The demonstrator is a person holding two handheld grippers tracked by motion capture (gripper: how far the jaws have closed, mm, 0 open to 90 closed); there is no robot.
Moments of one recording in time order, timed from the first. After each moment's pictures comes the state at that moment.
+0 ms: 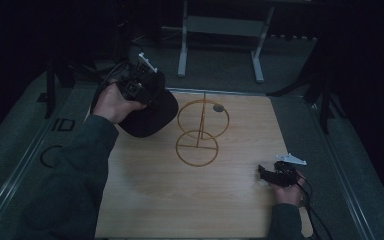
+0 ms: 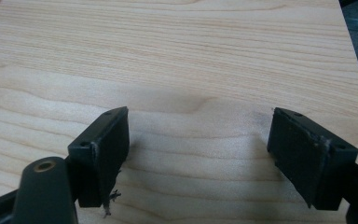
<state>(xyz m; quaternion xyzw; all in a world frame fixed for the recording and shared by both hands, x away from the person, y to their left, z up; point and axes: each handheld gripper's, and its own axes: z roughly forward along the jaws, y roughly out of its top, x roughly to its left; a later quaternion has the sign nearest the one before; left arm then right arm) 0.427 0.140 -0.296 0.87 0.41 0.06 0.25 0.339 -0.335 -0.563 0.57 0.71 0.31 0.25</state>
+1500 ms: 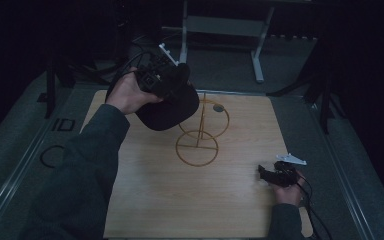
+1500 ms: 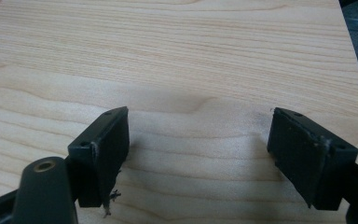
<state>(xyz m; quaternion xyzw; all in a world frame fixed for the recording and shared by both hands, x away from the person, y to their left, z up) 0.427 0.095 -0.267 0.91 0.31 0.06 0.28 0.339 -0.335 -0.563 0.57 0.71 0.31 0.25</state>
